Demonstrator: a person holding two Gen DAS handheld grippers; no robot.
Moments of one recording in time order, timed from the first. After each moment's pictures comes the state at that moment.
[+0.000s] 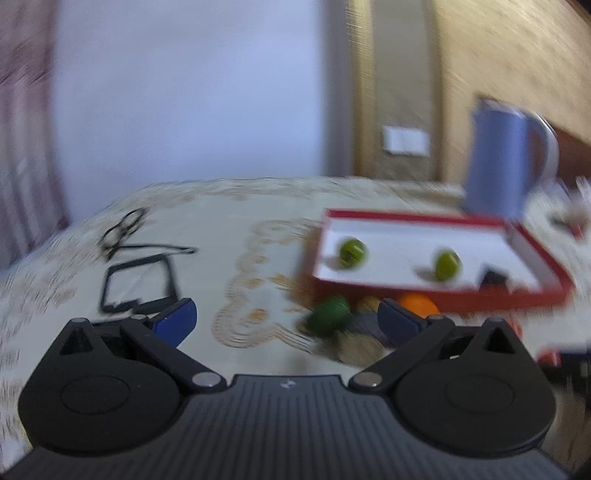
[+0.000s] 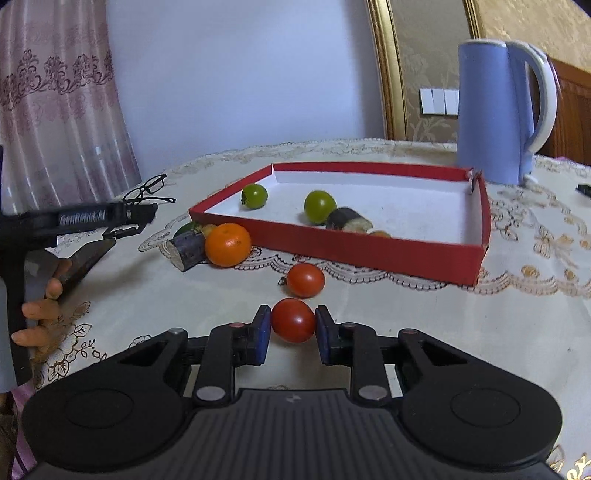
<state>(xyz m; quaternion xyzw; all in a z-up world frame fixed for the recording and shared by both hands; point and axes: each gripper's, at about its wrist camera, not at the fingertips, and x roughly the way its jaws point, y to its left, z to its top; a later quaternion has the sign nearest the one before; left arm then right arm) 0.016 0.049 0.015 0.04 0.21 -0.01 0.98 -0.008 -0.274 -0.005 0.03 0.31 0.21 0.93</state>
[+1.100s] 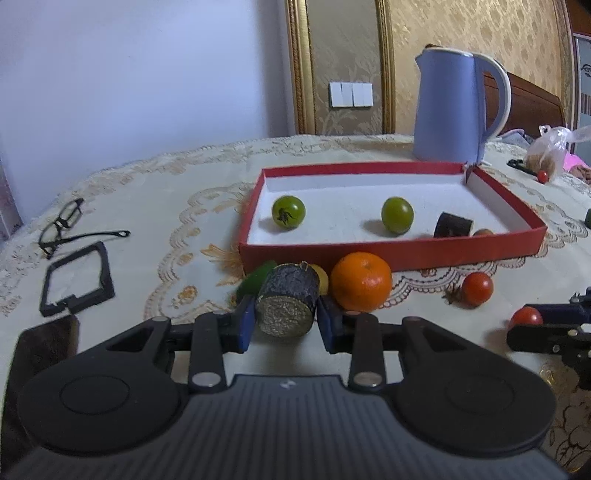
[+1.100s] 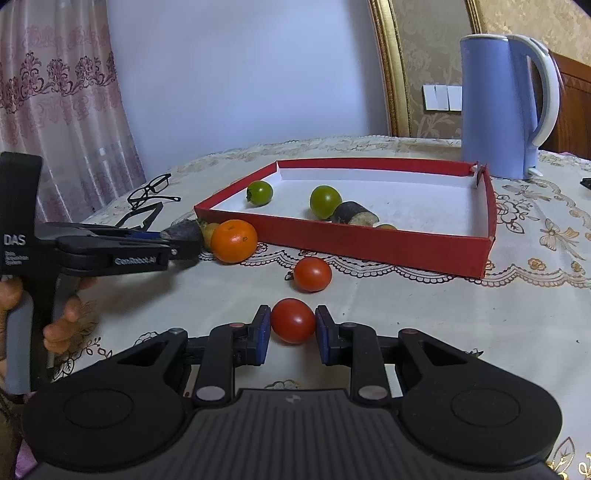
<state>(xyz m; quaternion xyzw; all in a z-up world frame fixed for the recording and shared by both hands) 0.035 0.021 0.001 0.07 0.27 -0.07 0.96 -0.011 -0.274 -0.006 0.04 0.30 0.22 0.93</state>
